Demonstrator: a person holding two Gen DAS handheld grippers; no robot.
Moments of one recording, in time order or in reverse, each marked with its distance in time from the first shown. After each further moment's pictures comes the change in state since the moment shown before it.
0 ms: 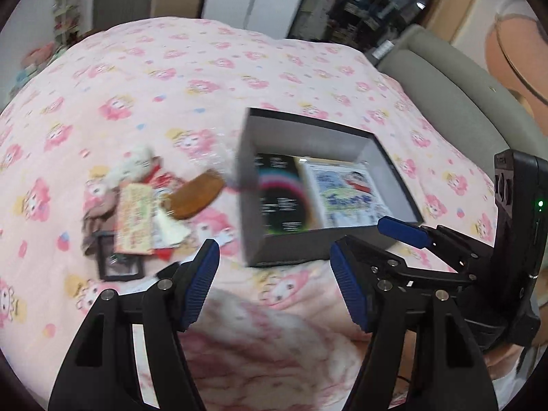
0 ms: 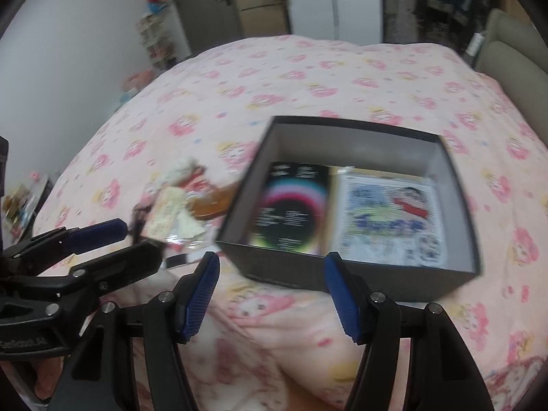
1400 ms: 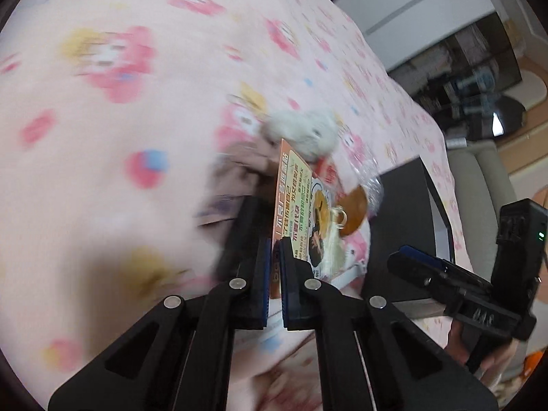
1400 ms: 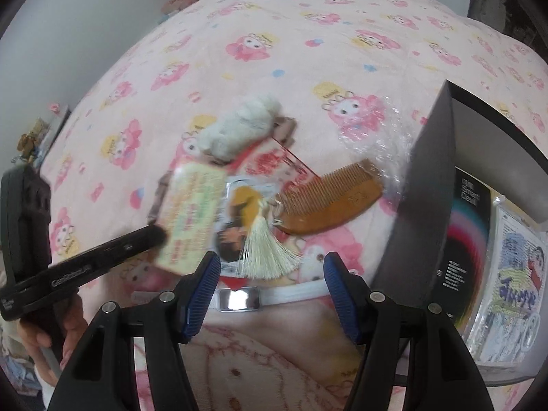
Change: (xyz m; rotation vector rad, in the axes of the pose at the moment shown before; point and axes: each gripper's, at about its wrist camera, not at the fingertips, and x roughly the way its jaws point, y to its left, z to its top) left arm 0.046 0.248 -0.044 -0.545 0.009 -0.064; right arm 0.161 0.108 0.050 -0.150 0.298 0.158
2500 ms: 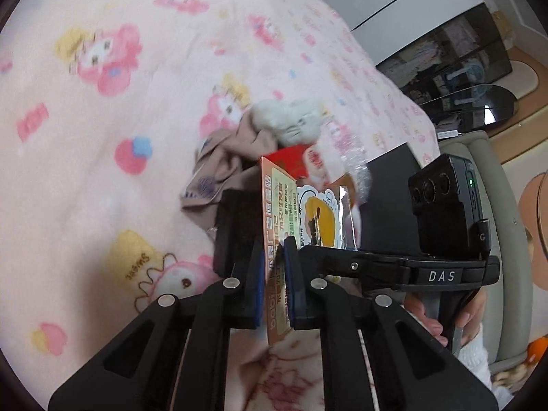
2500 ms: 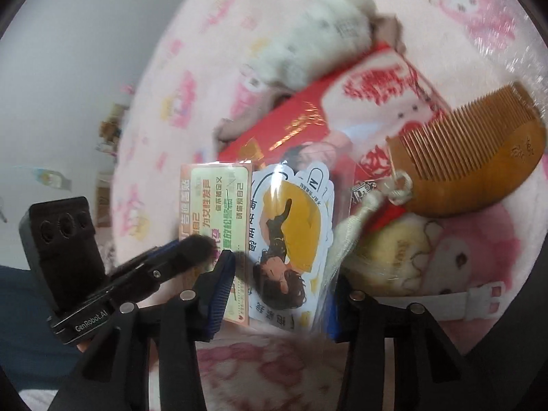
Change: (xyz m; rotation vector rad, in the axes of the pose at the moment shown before) left arm 0.000 -0.025 -0.011 0.078 0.005 -0.043; right arm 0.086 0.007 -0.002 0.073 0.231 0.484
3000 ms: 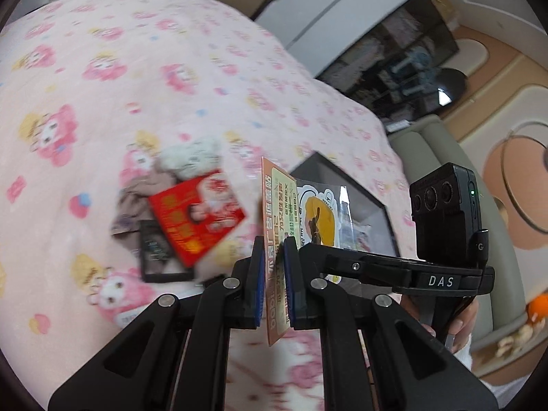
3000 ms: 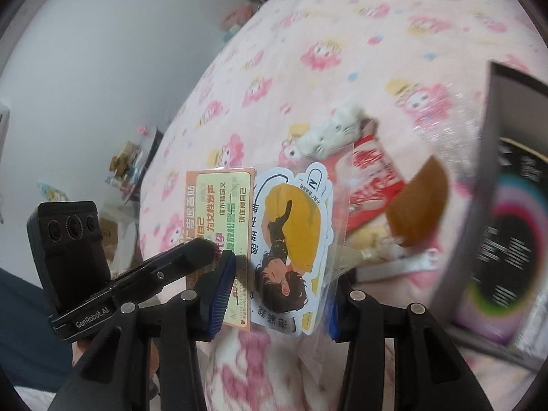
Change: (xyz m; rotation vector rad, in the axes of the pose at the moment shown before) left arm -0.045 -0.094 -0.007 0.164 -0.056 -0.158; right arm -0.117 0.046 -0.042 -0.028 -0.261 -0.069
